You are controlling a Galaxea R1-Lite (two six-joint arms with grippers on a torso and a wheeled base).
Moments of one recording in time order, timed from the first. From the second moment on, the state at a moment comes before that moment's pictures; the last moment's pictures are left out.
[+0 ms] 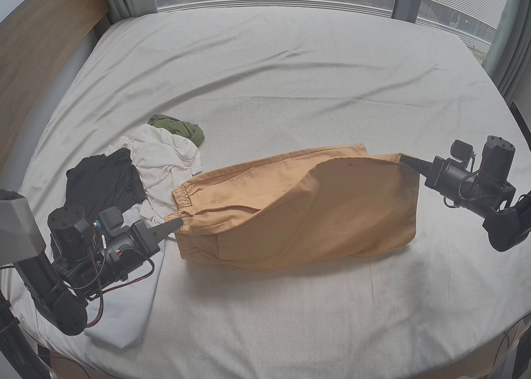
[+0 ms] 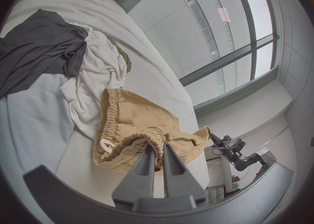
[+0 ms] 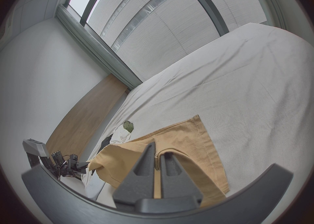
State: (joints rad) left arm -0.23 1.95 -0.27 -1.55 -0.40 -0.77; right arm 0.08 1.85 -0.72 -1.06 0.52 0.44
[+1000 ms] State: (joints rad) left arm -0.21 1.97 -0.33 -1.55 -0.35 -0.82; right arm 0.12 1.96 -0.96 -0.97 0.52 0.44
